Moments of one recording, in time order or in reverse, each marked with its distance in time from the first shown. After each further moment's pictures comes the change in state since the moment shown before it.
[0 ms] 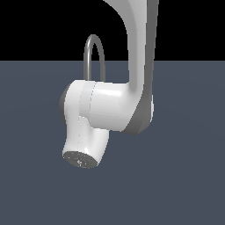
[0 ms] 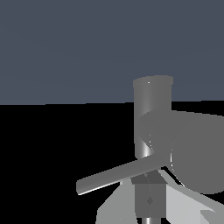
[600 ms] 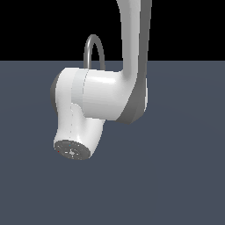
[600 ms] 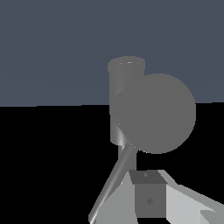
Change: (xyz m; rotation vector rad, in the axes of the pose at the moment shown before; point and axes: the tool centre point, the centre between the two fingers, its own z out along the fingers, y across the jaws) arm -0.019 0.025 0.000 -0.046 0.018 0.000
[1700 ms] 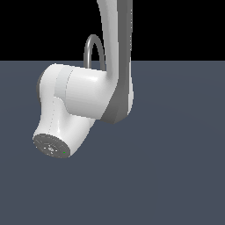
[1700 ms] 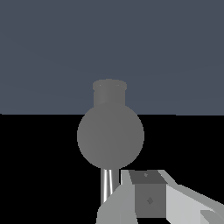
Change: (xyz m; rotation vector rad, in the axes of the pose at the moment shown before) arm 0.013 0.023 -0.007 0.040 0.088 -0.025
